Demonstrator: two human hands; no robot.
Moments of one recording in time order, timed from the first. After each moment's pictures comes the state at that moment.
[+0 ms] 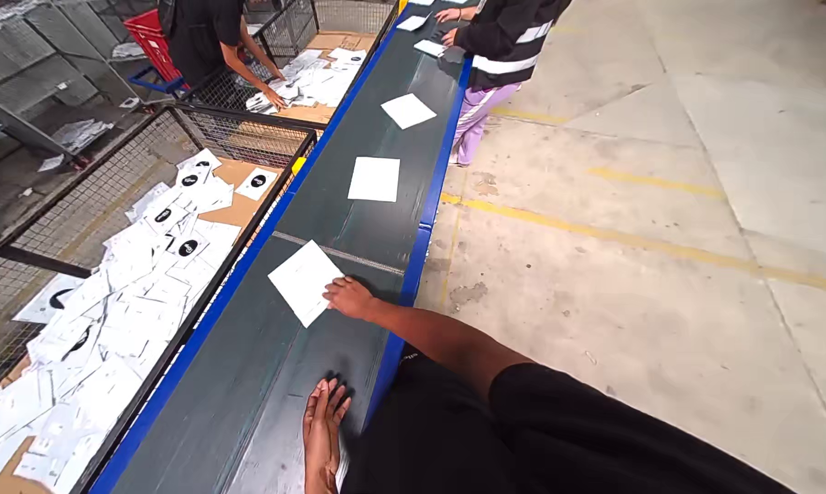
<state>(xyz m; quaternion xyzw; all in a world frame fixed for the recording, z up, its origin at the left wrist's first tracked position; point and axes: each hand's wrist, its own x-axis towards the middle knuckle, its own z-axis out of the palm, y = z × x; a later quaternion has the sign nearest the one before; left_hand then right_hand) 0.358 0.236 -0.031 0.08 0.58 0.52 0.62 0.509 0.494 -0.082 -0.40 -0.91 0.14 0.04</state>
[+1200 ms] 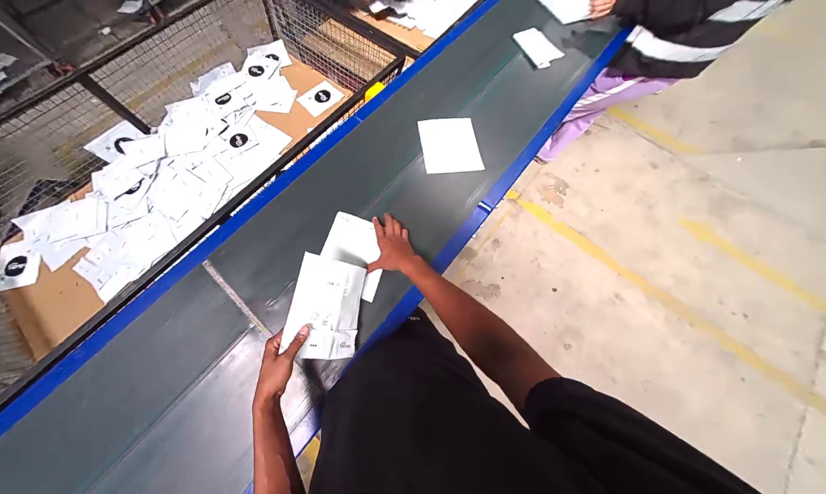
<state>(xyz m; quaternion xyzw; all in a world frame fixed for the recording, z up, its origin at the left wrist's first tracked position) 0.286 0.192 -0.008 0.28 0.63 0.52 0.50 0.524 0.488 -0.057 -0.52 -0.82 0.22 -0.05</state>
